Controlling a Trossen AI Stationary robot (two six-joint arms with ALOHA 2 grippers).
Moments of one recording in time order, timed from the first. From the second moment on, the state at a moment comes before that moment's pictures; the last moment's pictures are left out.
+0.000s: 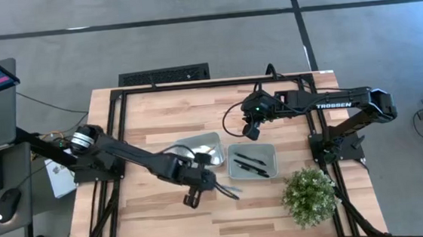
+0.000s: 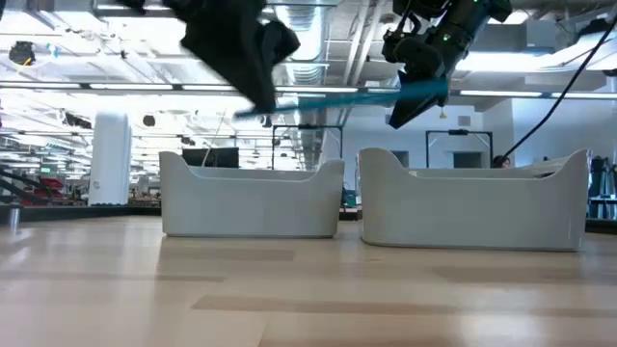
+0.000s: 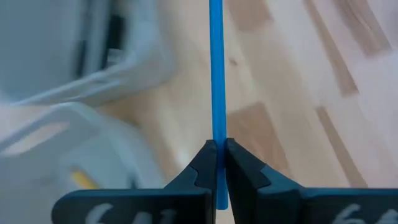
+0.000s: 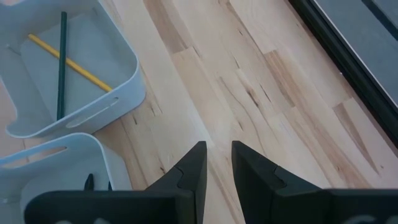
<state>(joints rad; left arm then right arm) -0.34 1.77 1.34 -0.65 -0.13 0.08 -0.19 1.36 1.04 -0.61 0.16 0.12</state>
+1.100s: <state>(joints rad) -0.18 1.64 1.34 -1.05 -0.29 0.04 -0.19 1.36 1.04 -0.63 0.16 0.12</state>
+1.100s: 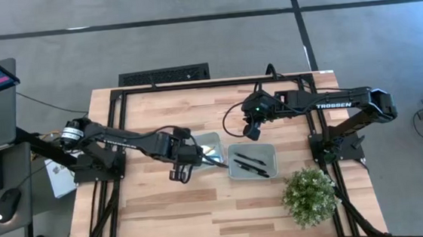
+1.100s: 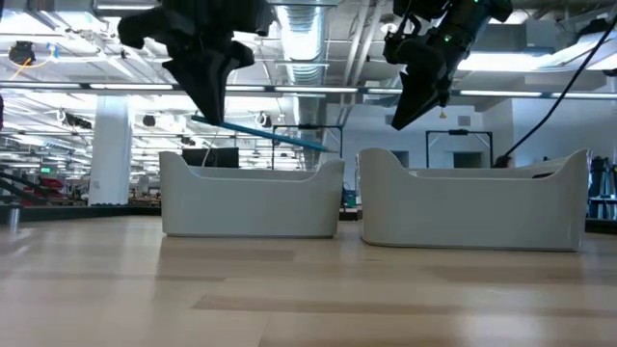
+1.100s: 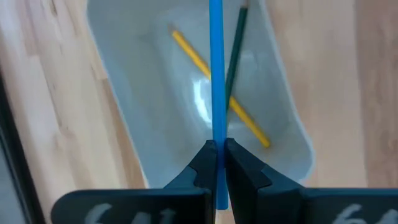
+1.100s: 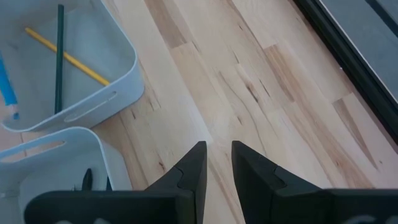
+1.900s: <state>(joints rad) -0.12 1.64 1.15 -0.82 -0.23 0.11 -0.19 1.36 1.04 -0.63 0.16 0.12</state>
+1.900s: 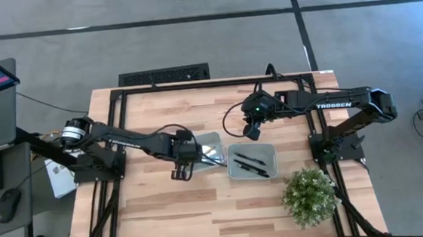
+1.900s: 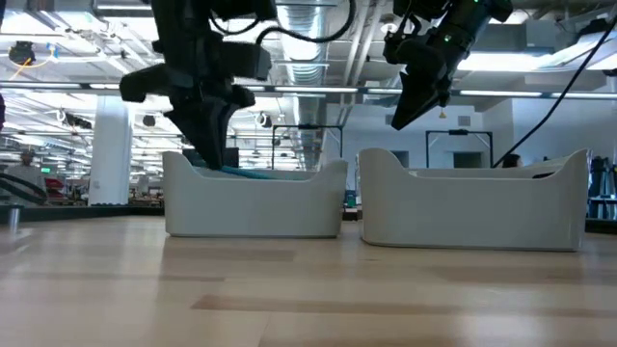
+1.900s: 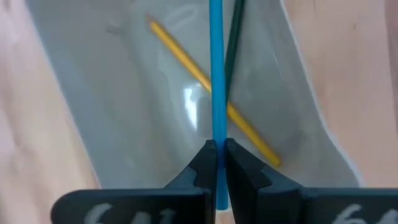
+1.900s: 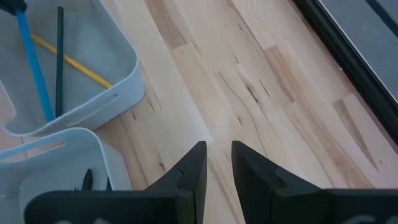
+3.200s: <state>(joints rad) -0.06 1.55 1.07 -0.86 -0.20 0.04 -0.19 1.31 1.04 -0.68 0.16 0.12</state>
